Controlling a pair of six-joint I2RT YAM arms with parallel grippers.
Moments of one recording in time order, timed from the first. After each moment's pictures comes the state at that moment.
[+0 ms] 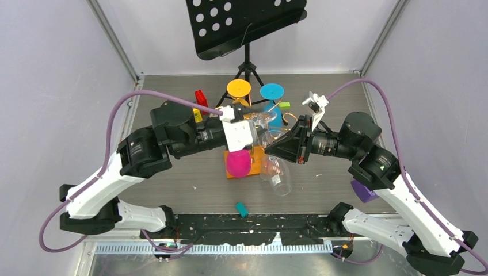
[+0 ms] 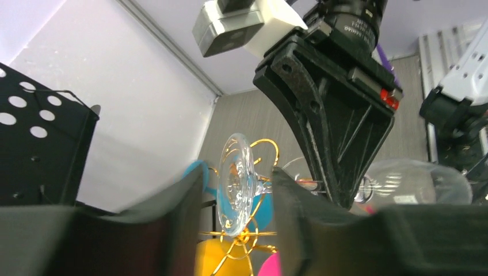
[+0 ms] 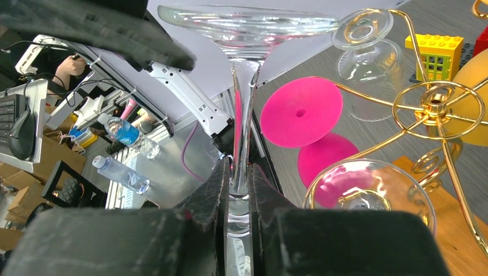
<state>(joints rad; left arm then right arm) -1.21 1.23 1.79 -0.62 0.05 0.58 0.74 0.85 1.19 -0.35 -0.60 0.45</state>
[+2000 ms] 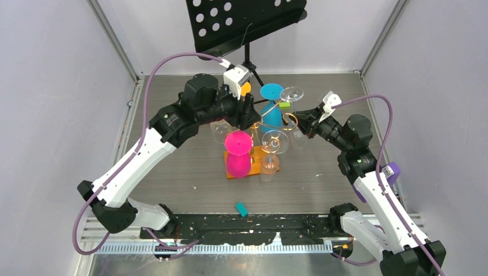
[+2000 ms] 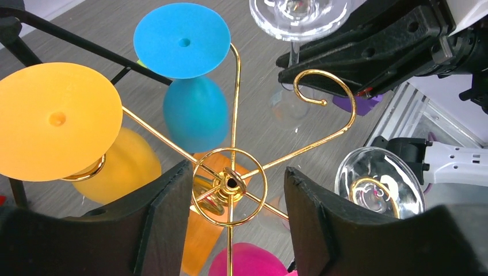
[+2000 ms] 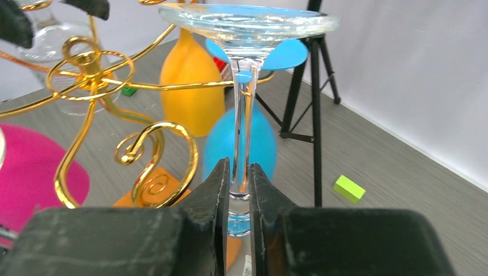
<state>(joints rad) -0.78 1.36 1.63 -0.62 0.20 -0.16 0.25 0.84 0.76 0.13 -0.52 -0.03</state>
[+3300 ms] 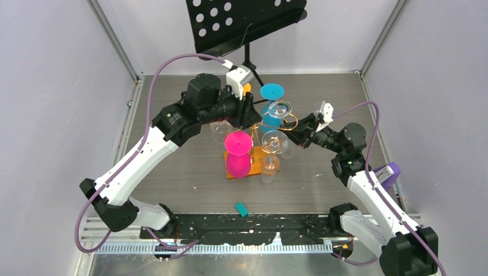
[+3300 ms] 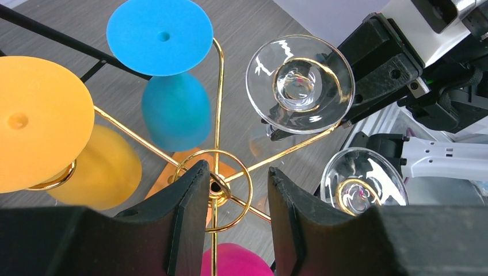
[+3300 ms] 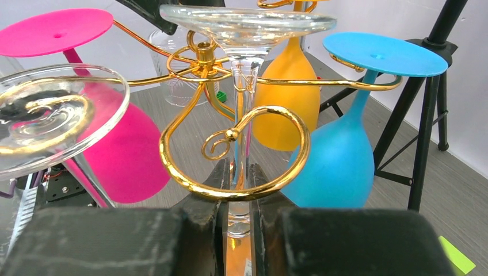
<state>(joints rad) -0.78 1.38 1.63 -0.62 0.25 -0.21 0.25 0.89 0.59 0.53 -0.88 0.17</state>
